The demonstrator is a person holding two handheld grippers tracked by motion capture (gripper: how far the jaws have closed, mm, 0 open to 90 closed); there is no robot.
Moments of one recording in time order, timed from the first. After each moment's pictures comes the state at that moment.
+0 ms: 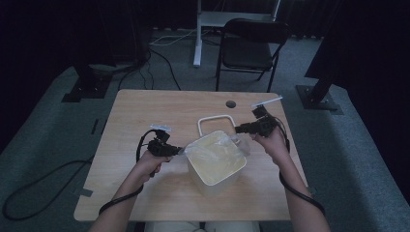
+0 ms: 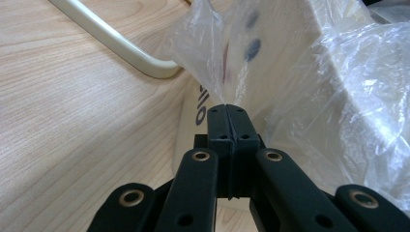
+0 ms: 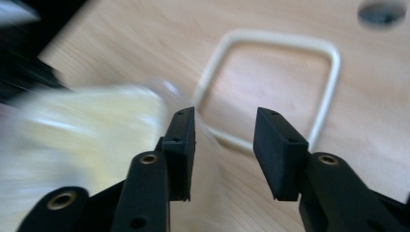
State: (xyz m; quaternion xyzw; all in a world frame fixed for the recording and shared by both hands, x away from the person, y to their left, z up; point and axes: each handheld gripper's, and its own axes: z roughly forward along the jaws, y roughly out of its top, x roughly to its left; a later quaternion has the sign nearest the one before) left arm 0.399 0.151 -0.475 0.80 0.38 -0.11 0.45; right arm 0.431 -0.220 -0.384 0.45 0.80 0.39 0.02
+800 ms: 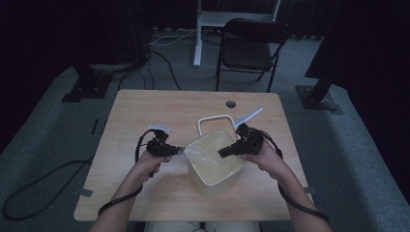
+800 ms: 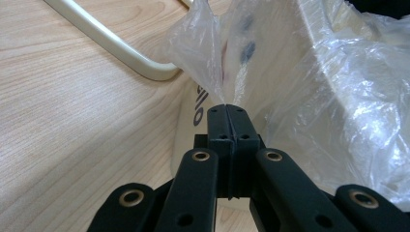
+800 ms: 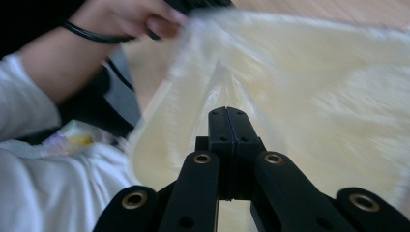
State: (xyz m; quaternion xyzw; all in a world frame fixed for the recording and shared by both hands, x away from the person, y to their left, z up) left arm 0.396 0.155 -0.473 0.80 0.37 -0.11 0.46; right arm 0.370 -0.168 -0.377 0.27 0.88 0.39 -0.12
